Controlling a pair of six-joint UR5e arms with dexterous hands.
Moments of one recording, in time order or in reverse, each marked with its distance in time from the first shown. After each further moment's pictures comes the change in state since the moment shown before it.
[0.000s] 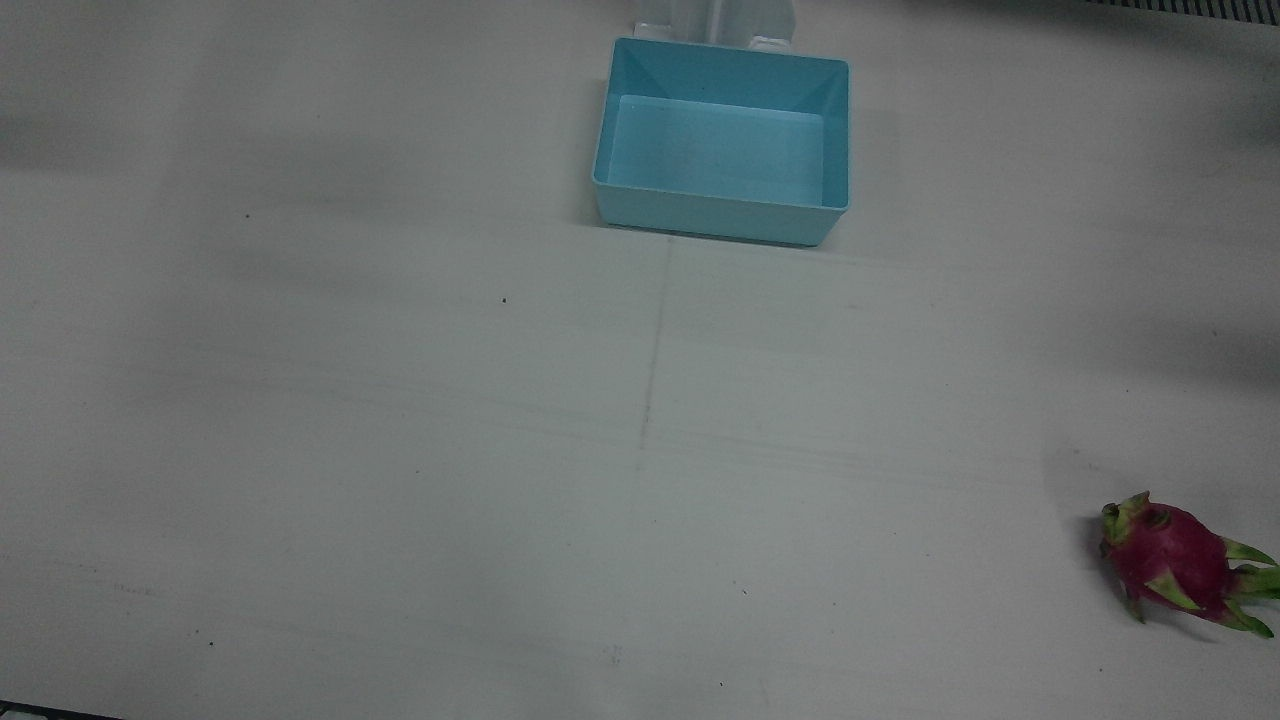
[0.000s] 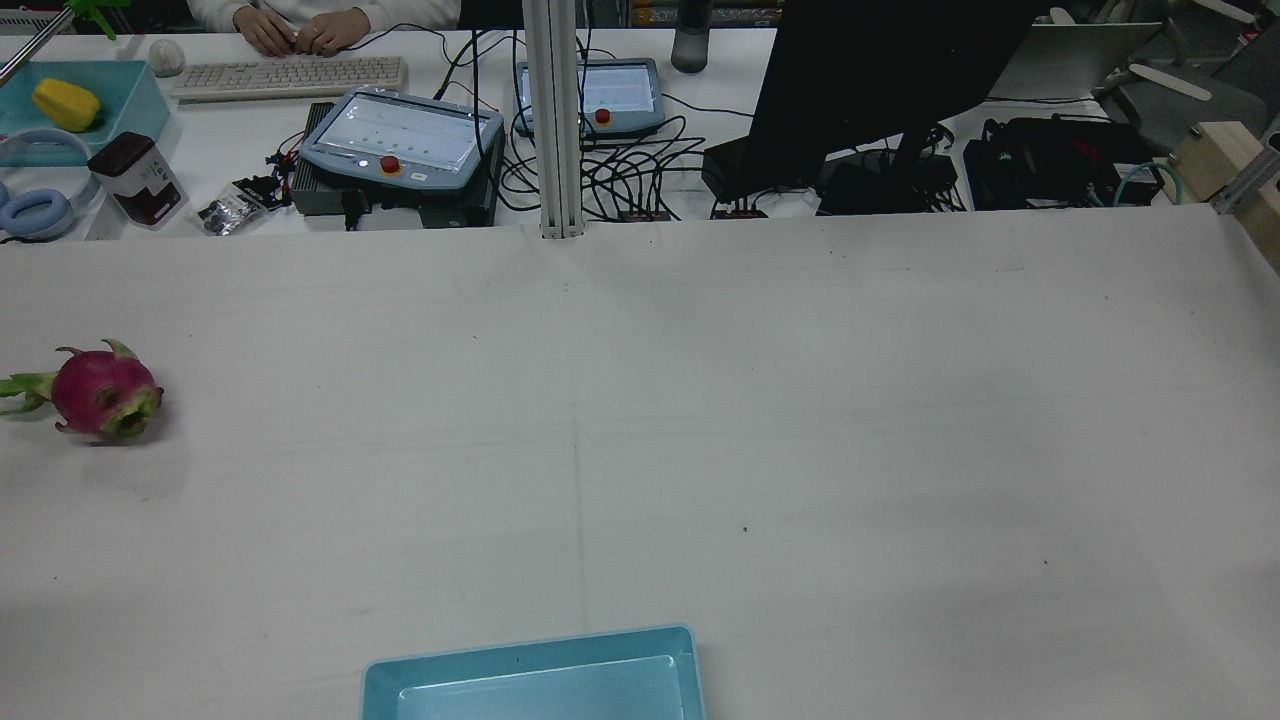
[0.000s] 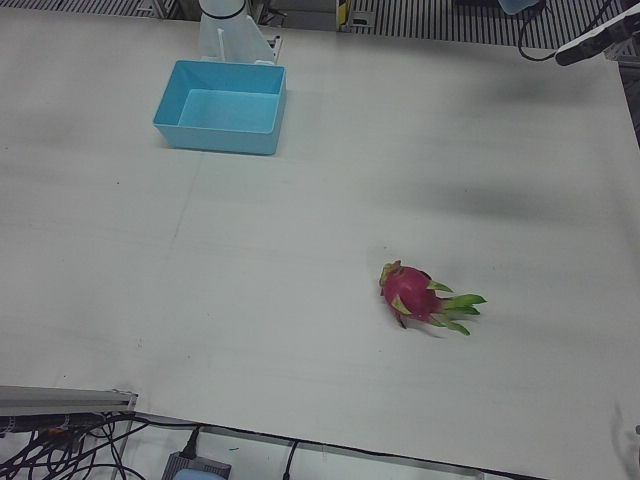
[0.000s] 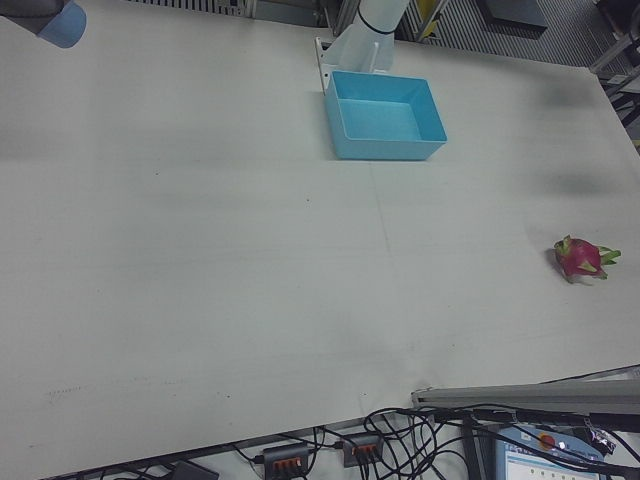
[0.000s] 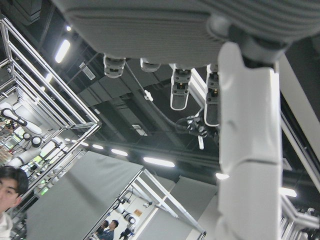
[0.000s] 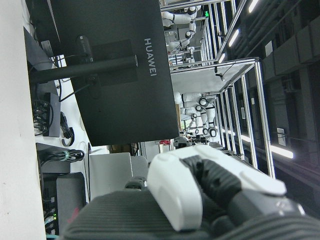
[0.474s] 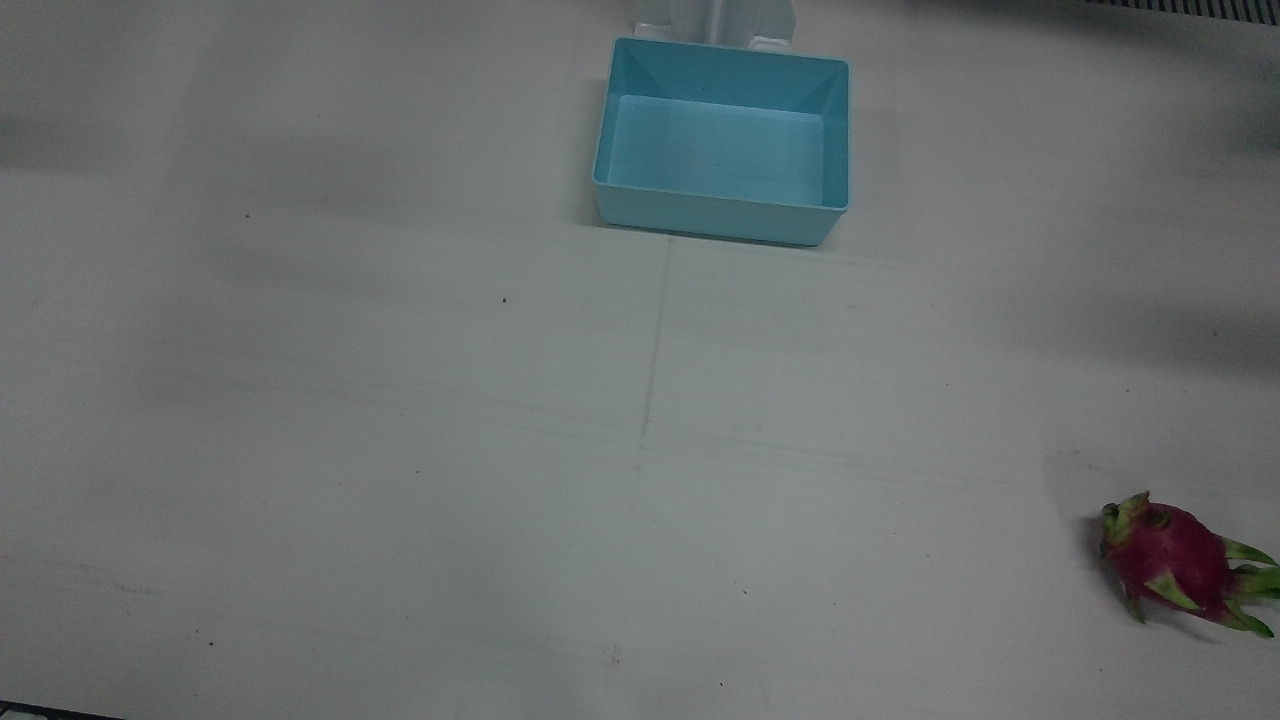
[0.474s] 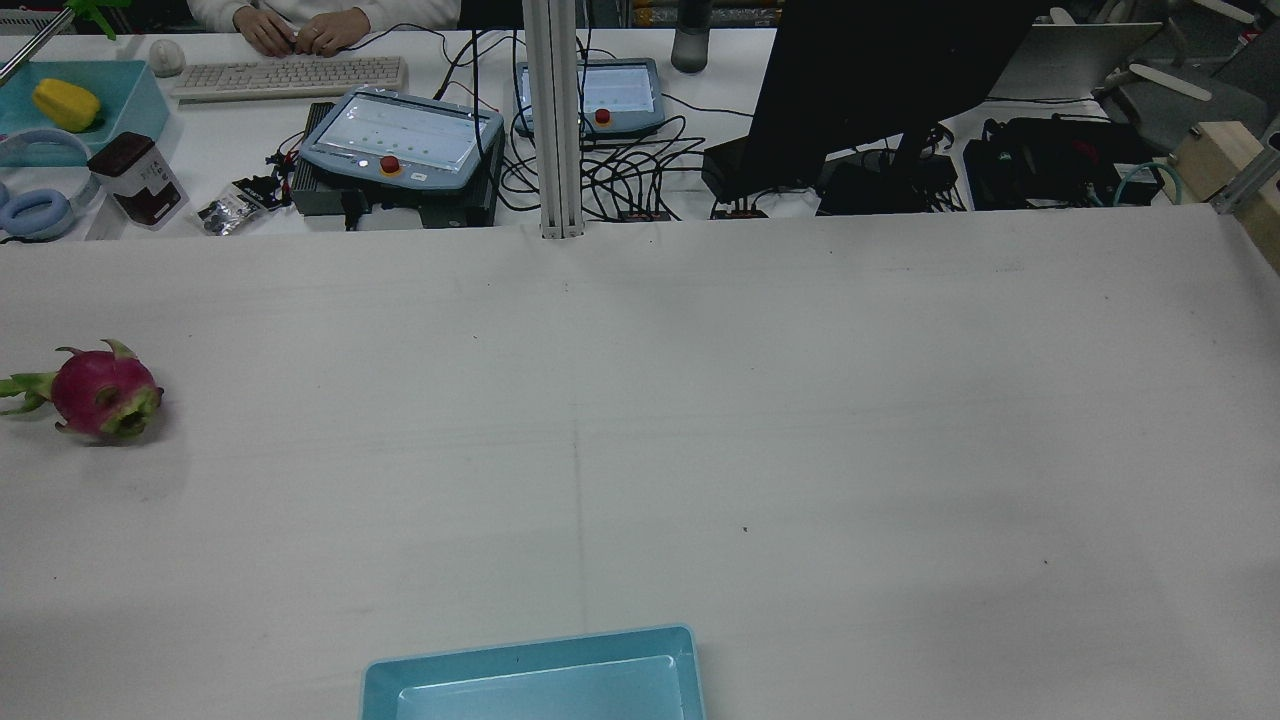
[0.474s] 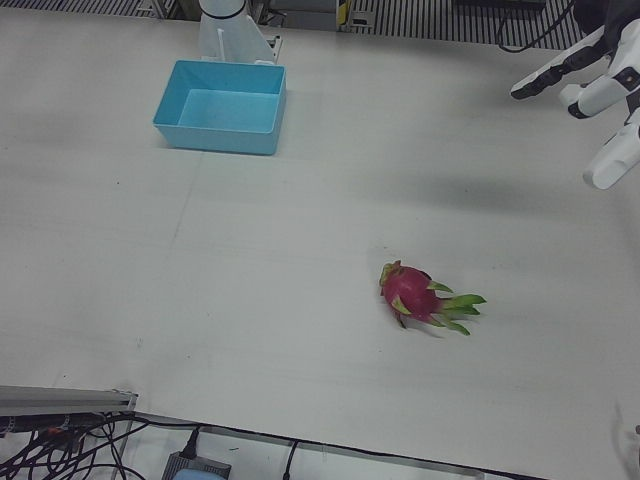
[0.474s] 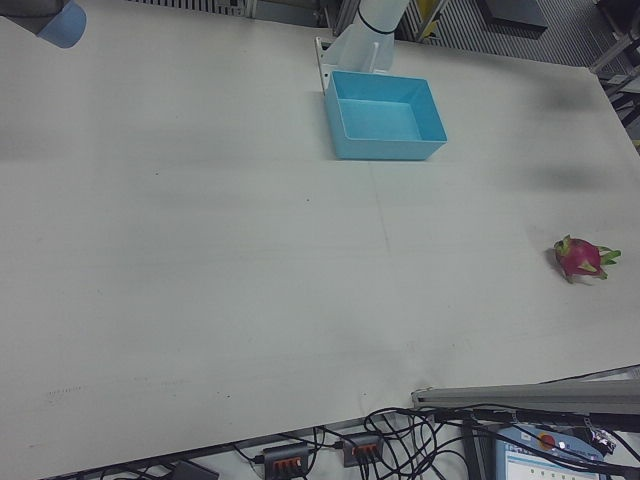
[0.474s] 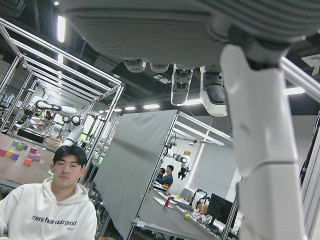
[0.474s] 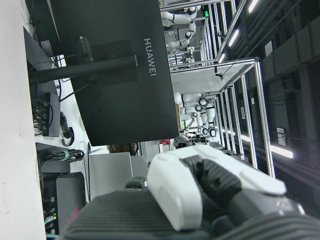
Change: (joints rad) left arm 0.015 -0.031 -0.088 0.277 0.200 0.364; right arm 0.000 0.000 0.000 0.000 0.000 0.000
